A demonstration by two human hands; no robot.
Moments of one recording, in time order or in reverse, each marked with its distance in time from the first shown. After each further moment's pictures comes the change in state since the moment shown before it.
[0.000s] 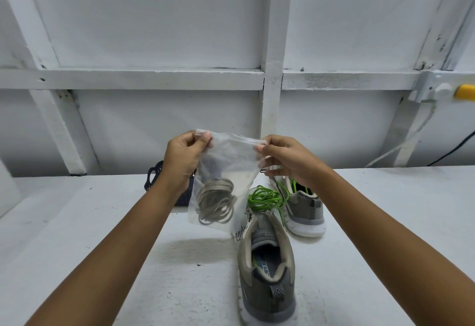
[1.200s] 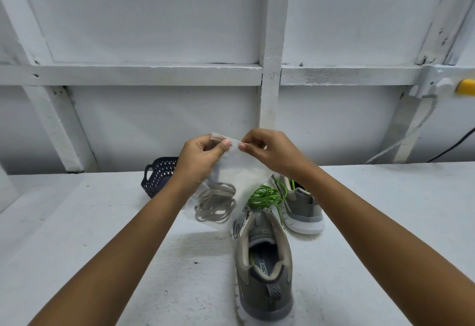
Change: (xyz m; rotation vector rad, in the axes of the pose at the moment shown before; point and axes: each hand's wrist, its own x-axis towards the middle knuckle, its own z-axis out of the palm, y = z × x) left_hand -0.016 0.000 0.021 0.186 -0.173 0.106; right_hand 0.019 0.005 0.011 -0.612 0.103 -0.437
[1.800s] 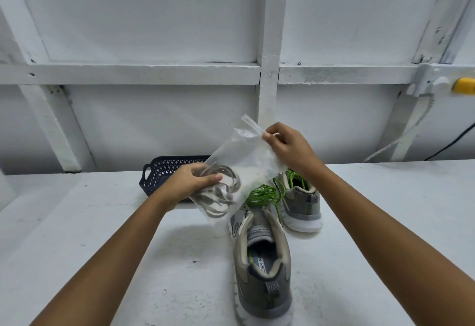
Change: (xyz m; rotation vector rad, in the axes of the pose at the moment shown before) left_hand -0.006 -0.054 -0.035 0.043 -0.336 -0.394; right_hand -0.006 0.035 -0.012 0.114 0.186 0.180
